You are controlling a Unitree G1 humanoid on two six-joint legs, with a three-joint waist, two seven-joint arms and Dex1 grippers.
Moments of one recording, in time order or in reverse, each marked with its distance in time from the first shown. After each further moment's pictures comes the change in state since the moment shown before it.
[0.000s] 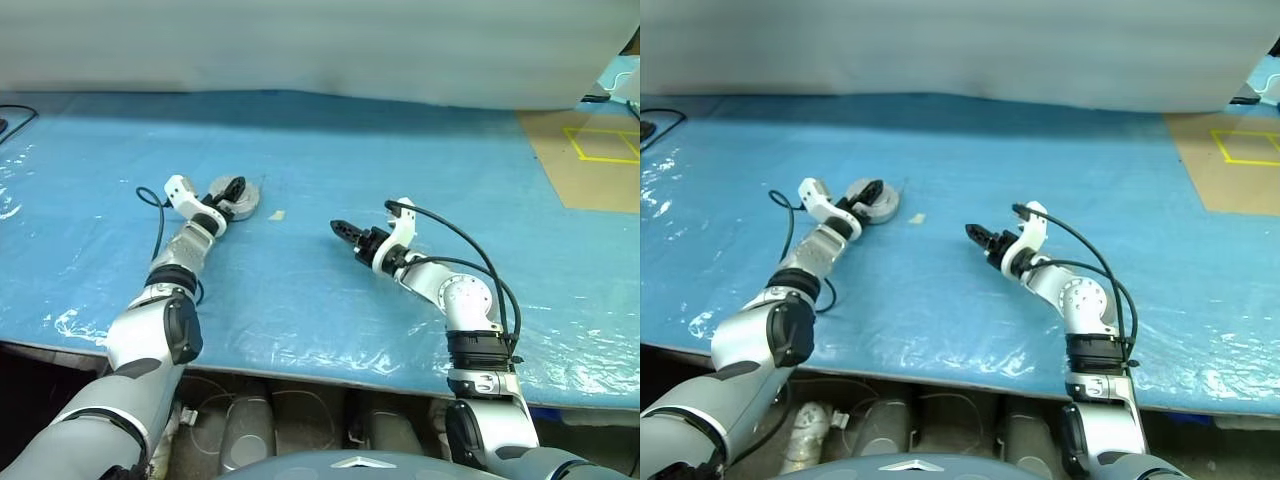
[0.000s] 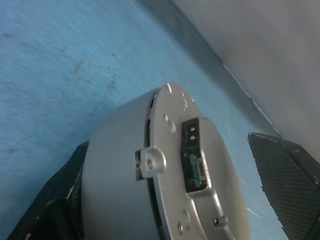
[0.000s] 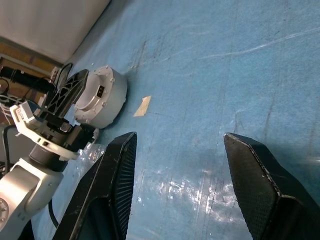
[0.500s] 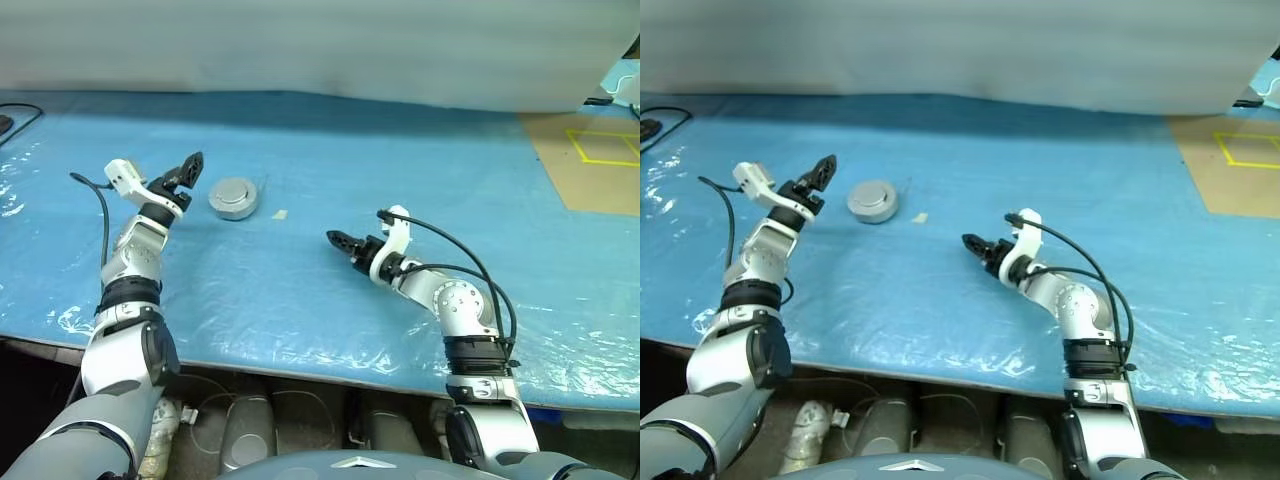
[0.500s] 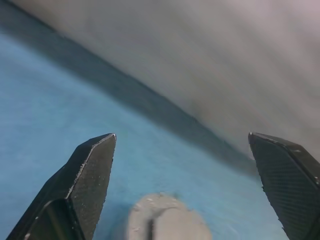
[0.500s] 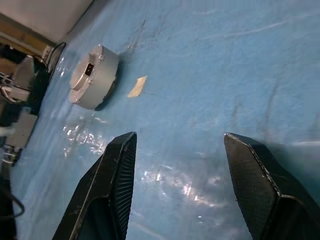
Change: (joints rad) left arm 0.195 0.051 -0.030 -0.547 -0.115 0.178 -0.215; right arm 0.022 -0.041 0.031 -0.022 -0.121 -0.033 0.106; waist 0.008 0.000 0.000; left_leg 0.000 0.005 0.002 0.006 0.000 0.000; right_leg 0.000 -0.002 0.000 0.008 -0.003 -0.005
